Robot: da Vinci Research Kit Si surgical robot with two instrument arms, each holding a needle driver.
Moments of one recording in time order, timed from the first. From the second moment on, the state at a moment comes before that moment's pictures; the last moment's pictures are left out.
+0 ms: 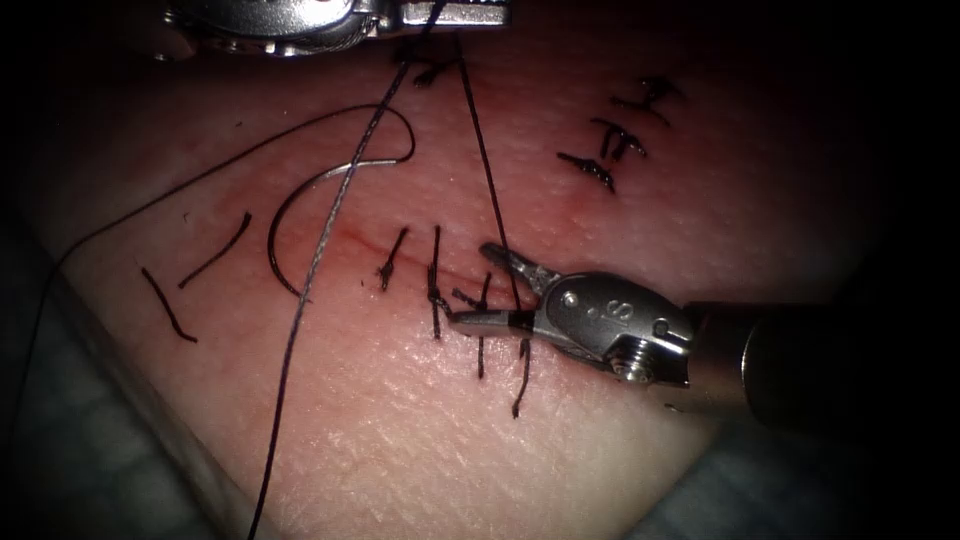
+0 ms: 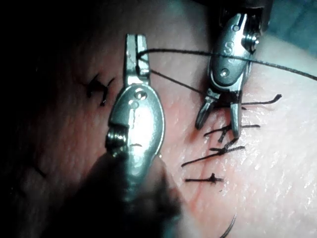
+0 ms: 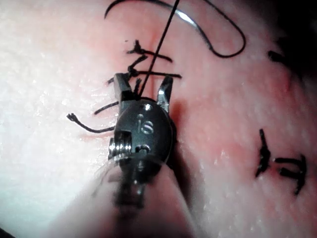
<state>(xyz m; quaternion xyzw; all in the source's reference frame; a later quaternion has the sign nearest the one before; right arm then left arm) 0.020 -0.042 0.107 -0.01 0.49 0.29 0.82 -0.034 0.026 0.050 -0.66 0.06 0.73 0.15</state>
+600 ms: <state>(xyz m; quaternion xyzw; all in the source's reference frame) 0.022 -0.043 0.107 -0.02 0.49 0.29 0.82 -0.034 0.026 0.050 -0.66 0.06 0.73 0.14</state>
